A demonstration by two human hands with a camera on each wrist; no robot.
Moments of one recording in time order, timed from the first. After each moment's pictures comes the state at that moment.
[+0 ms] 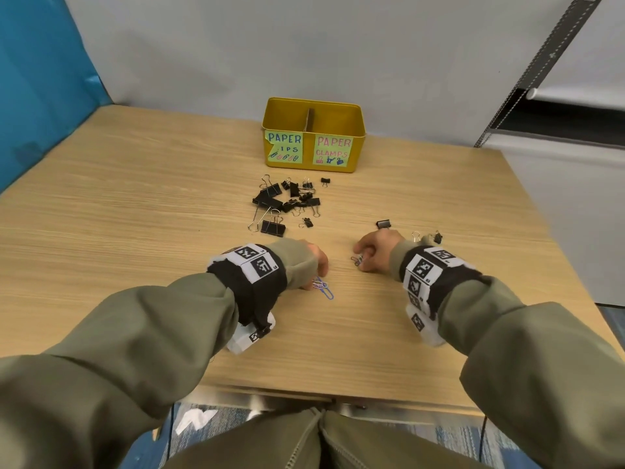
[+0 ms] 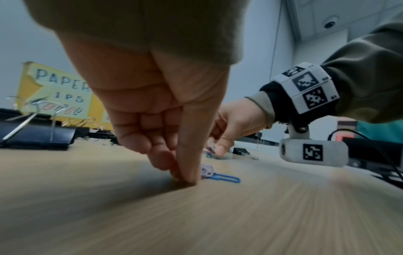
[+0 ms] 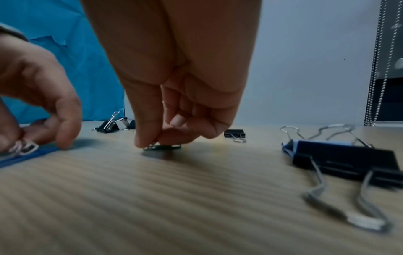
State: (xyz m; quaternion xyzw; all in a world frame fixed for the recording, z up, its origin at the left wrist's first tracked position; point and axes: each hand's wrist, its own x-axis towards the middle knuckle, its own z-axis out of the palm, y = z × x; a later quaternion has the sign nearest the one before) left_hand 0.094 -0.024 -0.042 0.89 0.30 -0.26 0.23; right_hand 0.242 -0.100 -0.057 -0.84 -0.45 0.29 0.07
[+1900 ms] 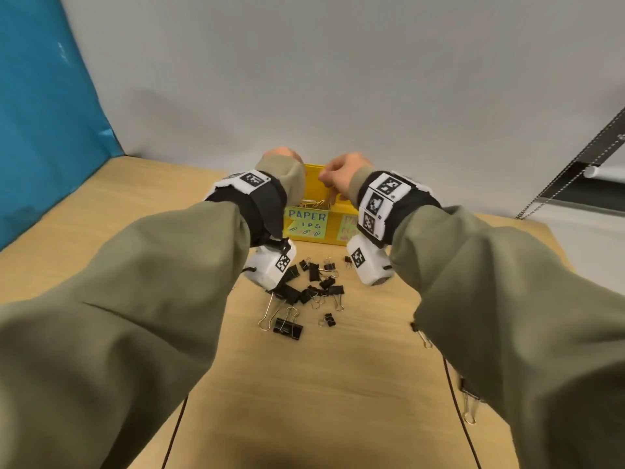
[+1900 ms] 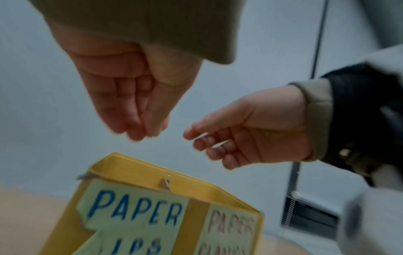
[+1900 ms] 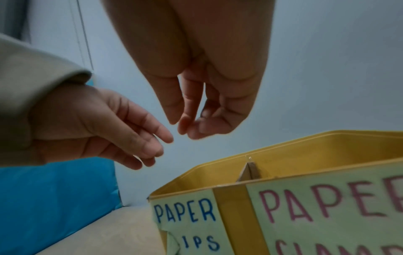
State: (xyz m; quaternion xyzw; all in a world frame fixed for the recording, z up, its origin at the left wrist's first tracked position) left_hand 0.163 0.234 0.038 0.80 0.52 0.07 0.31; right_hand 0.268 0.152 0.045 -0.80 -0.44 0.26 0.31
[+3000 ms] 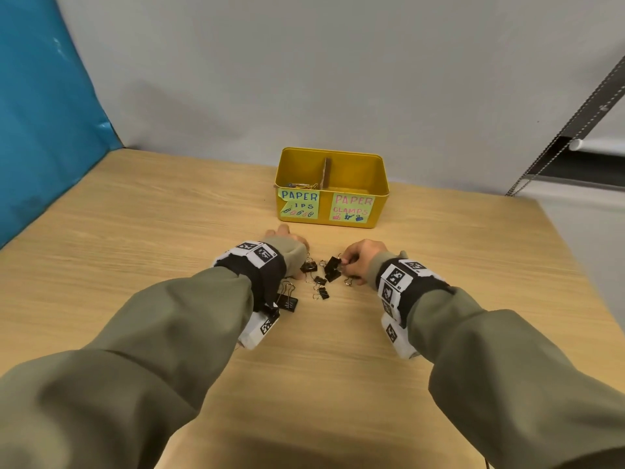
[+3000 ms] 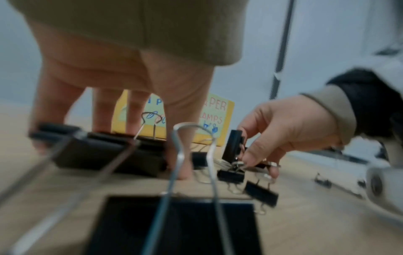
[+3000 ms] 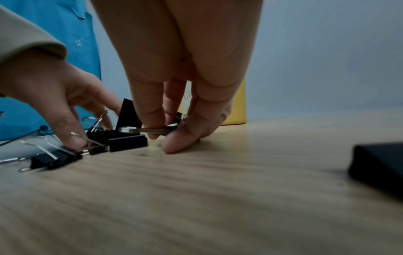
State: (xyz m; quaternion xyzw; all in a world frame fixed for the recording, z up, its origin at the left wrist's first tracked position) left_hand 0.131 0.123 -0.040 0.87 0.43 -0.22 0.11; right_hand 0.264 0.035 -0.060 -0.84 -0.40 0.34 0.14
